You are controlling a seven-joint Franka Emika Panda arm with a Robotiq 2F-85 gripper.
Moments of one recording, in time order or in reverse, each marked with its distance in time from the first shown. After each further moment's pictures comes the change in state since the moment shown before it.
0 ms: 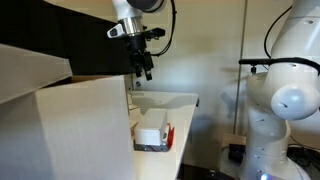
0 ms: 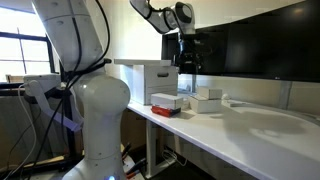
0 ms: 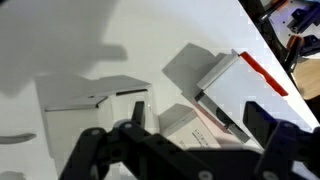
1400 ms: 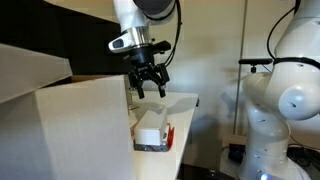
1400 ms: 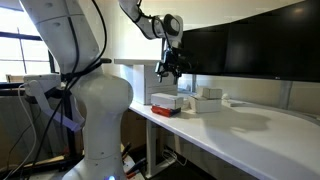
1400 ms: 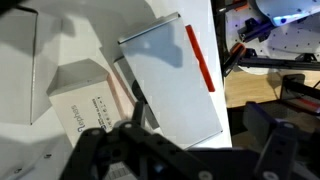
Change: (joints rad) arm 0.118 -0.082 0.000 -0.193 0.197 0.021 -0.334
